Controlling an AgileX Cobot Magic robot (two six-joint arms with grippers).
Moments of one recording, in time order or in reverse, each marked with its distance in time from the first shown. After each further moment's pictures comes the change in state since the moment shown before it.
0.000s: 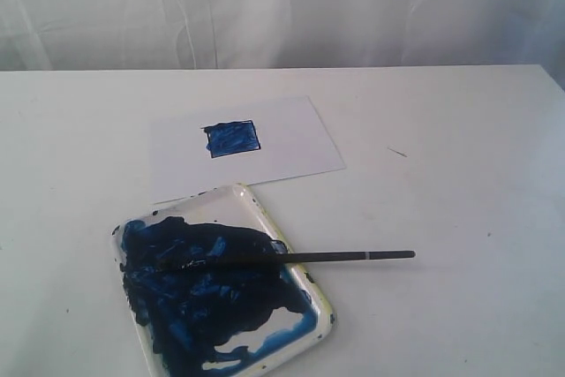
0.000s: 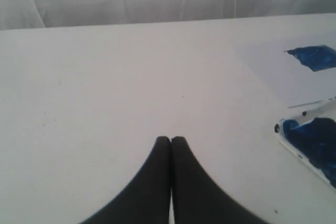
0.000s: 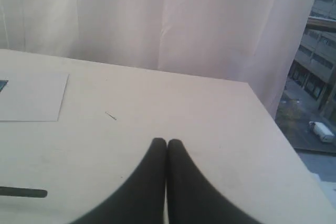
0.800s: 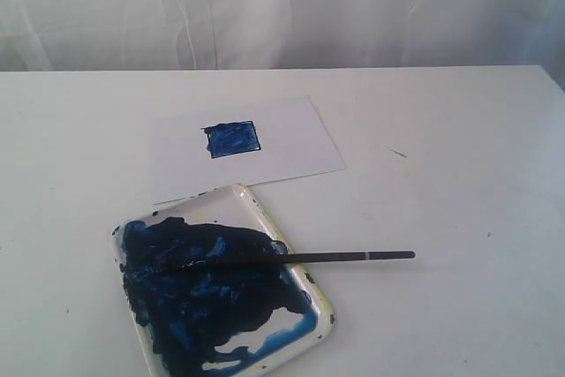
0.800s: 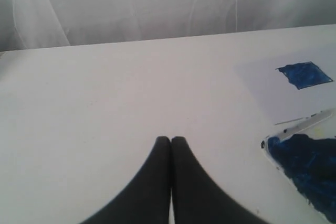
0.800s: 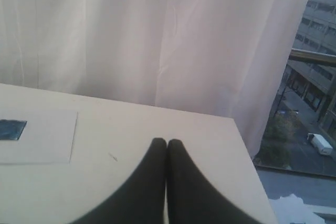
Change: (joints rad) left arm 0.002 0.000 -0.547 0.027 0.599 0.031; right arm 0.000 -0.002 -0.540 0.004 0.500 -0.022
